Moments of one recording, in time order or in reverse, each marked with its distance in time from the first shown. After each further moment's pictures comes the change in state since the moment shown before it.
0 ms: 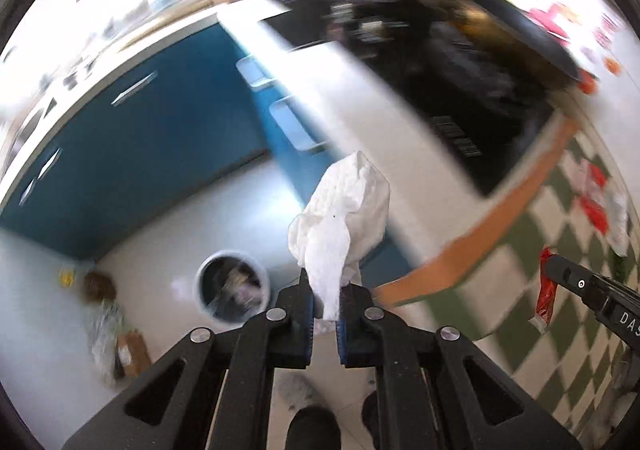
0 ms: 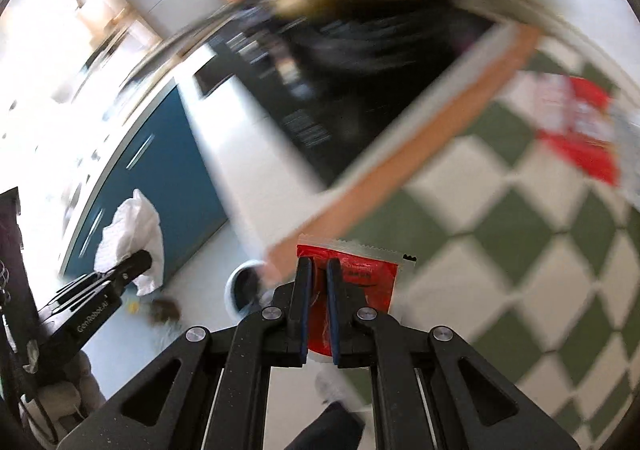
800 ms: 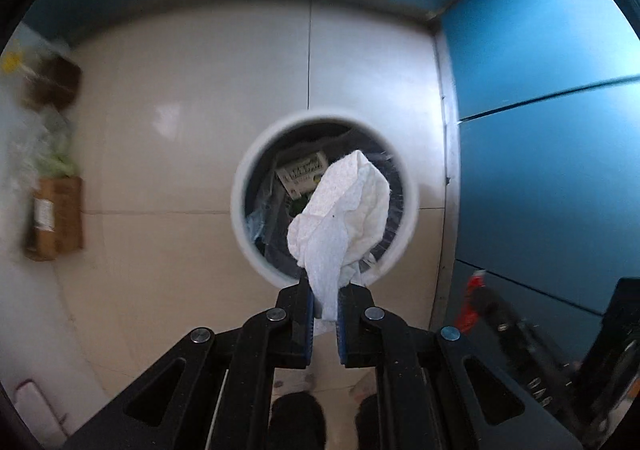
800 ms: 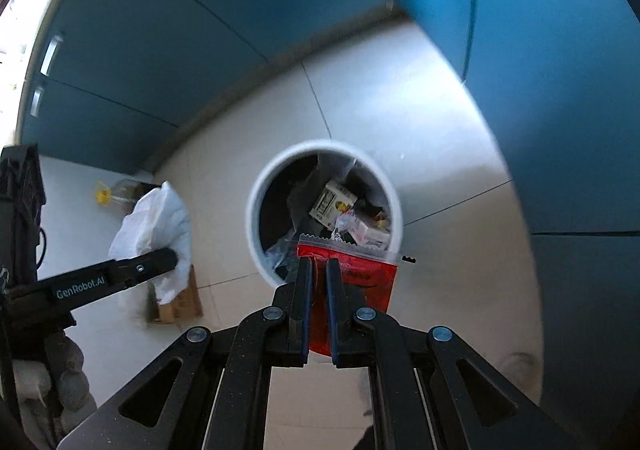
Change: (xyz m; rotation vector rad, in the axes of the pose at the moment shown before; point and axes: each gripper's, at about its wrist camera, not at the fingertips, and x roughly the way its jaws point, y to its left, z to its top) left arm 0.423 0.338 -0.150 -0.563 0.411 -0.131; right arm 0.560 0.174 -0.147 -0.208 0.363 0.062
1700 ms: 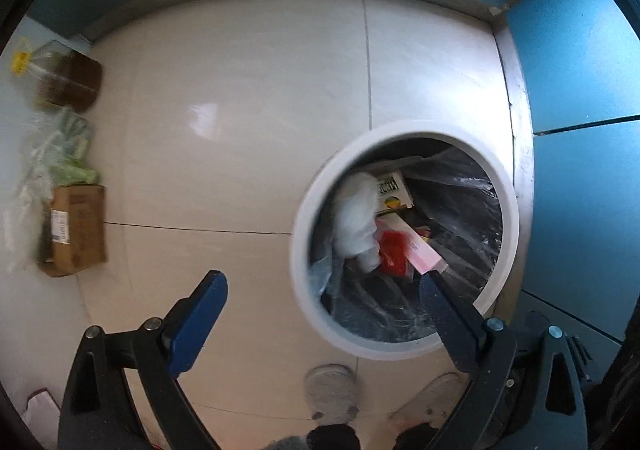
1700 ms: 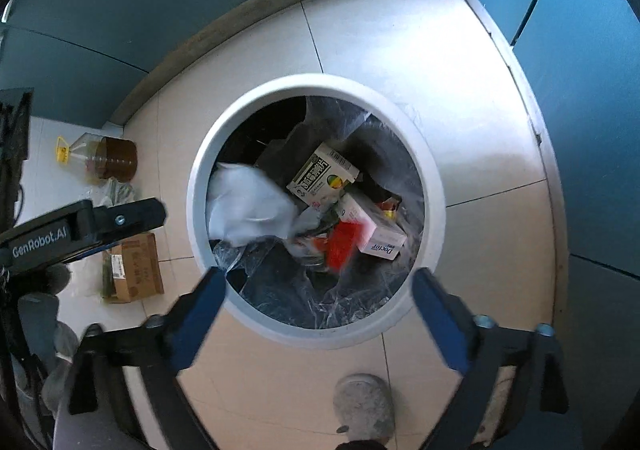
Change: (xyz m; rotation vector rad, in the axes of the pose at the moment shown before) left arm 0.047 0.045 0.028 -0.018 -0.038 0.176; right arm 0.101 0.008 0.011 -0.108 0.124 -0.083
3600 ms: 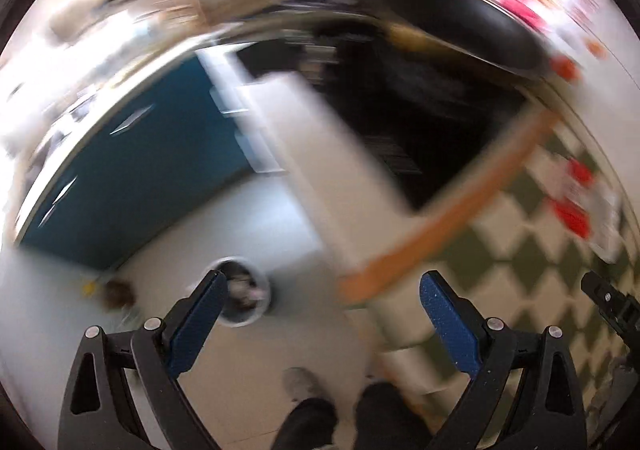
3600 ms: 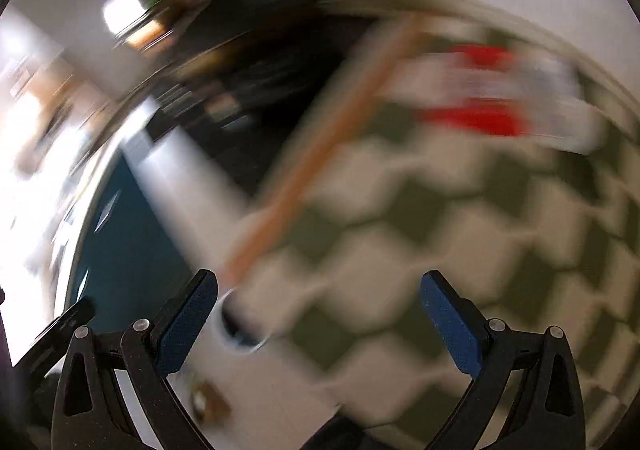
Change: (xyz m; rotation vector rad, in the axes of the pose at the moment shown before) left arm -0.514 -0.472 -0.304 0.673 -0.405 -0.025; right arm -0.754 -0.348 -0.310 0.821 -0.524 -0.158
